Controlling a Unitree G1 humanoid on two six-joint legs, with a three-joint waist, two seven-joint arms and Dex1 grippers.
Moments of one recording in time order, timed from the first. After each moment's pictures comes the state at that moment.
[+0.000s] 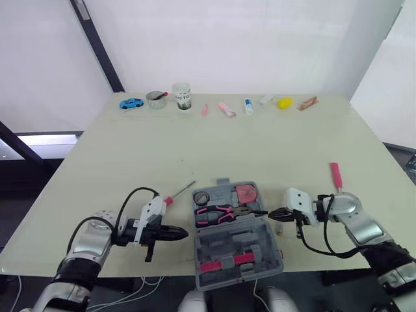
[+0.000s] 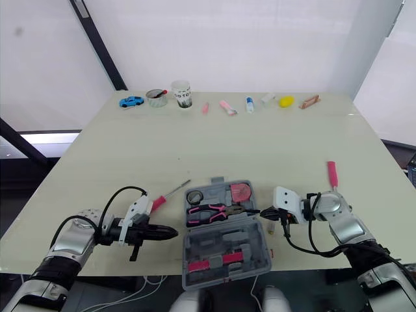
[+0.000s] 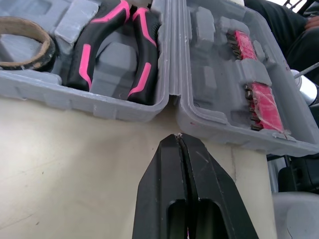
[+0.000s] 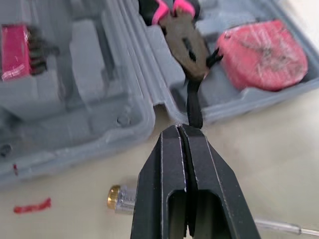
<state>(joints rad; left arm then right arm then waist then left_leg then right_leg) -0.29 0.72 -0.12 0.45 -0.26 0.06 -1.49 -0.42 -0.61 0.31 0.29 0.06 -0.04 1.19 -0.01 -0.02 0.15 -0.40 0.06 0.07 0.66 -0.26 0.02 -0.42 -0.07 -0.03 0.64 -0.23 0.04</state>
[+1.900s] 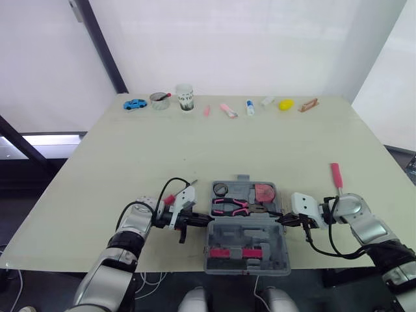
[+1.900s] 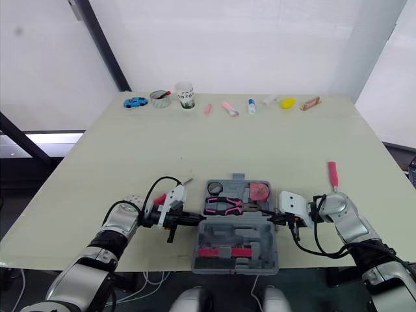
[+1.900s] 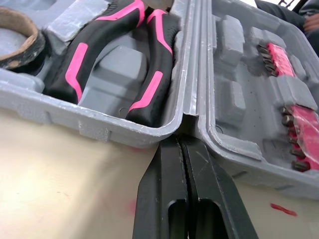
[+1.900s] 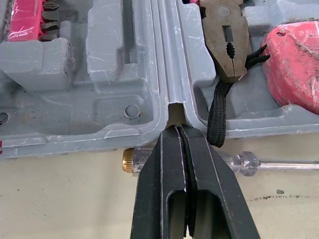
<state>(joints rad) -0.59 0.45 -0.17 0.84 -0.10 -0.07 -1.46 -0.42 -0.64 0.28 0.35 0.00 -0.05 1.23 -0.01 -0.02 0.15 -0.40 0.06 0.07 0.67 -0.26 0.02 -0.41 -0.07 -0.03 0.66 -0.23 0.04</state>
